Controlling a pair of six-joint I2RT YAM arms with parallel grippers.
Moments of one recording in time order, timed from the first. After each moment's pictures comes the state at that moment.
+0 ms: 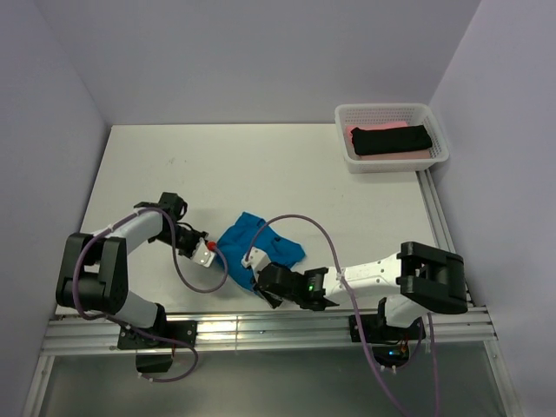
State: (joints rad) left arm -0.14 1.48 0.74 -0.79 0.79 2.02; right arm 1.36 1.50 0.66 0.02 0.25 0.35
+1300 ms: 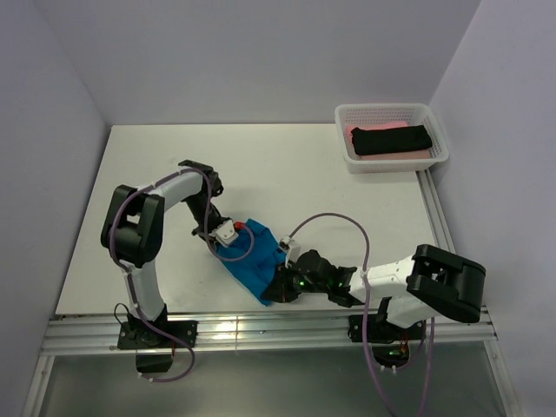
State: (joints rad) left arm -0.35 1.91 1.33 -1.37 0.54 2.00; right arm 1.12 1.37 0.30 0.56 -0.19 0.87
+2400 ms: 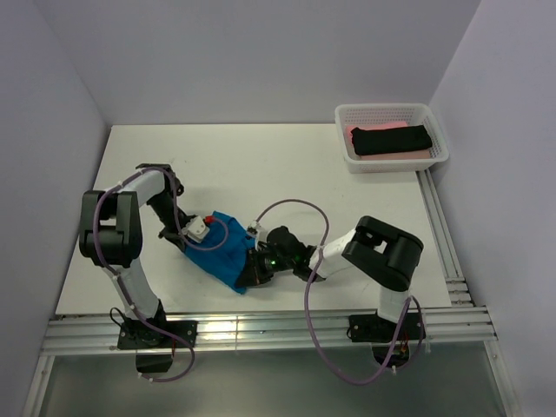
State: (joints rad) left arm -0.06 1.87 1.22 -1.35 0.40 2.00; right arm 1.00 1.82 0.66 0.62 -0.49 0.81
